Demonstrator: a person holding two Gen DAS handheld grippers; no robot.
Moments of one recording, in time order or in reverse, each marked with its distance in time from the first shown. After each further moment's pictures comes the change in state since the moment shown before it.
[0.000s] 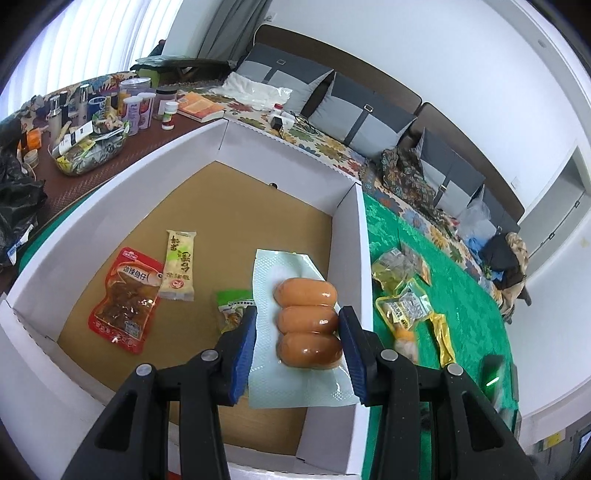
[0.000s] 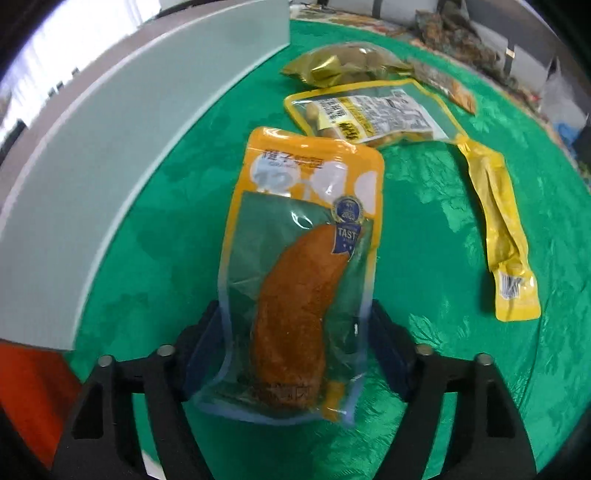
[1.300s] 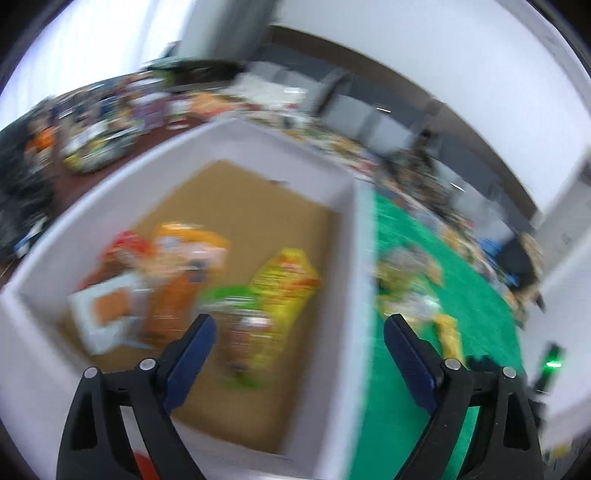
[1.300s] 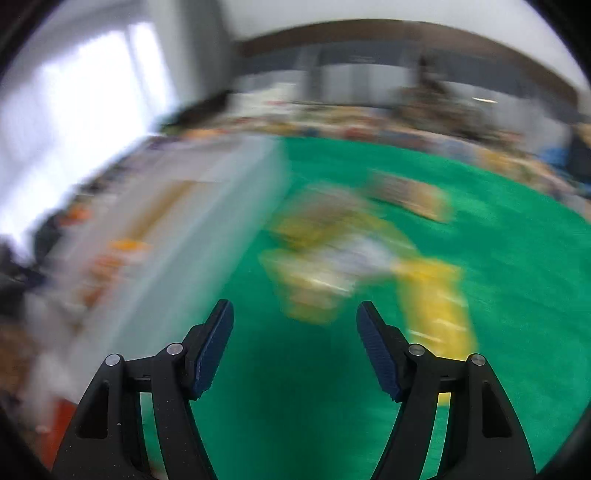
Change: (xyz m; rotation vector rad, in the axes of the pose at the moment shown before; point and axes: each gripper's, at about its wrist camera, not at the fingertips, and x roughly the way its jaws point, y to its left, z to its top) left arm 0.007 -0.041 -0.011 0.018 0.001 0.034; right arm -0.089 -0.071 0.023 0.080 -0.378 -0.028
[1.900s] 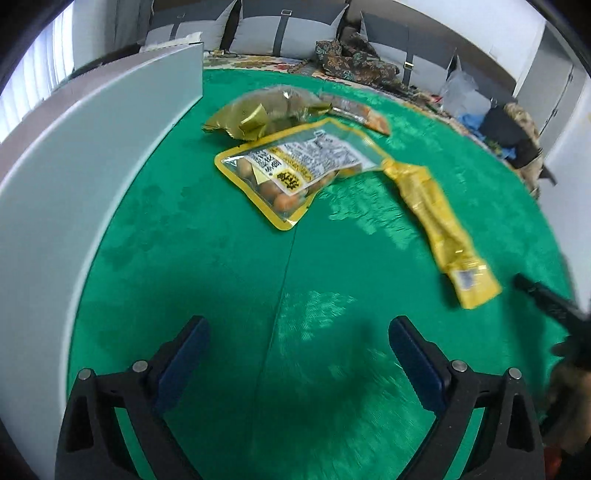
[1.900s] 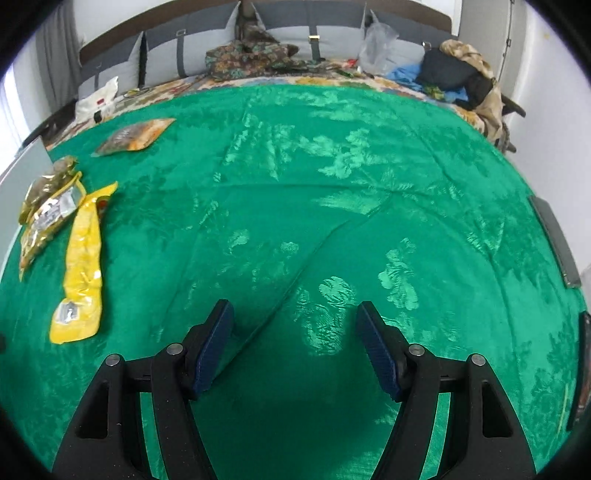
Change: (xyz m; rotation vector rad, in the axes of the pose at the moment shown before) left arm 0.174 -0.170 -0.123 0.325 0.212 0.080; right arm 0.017 -0.237 -0.082 0.268 0.101 -0.351
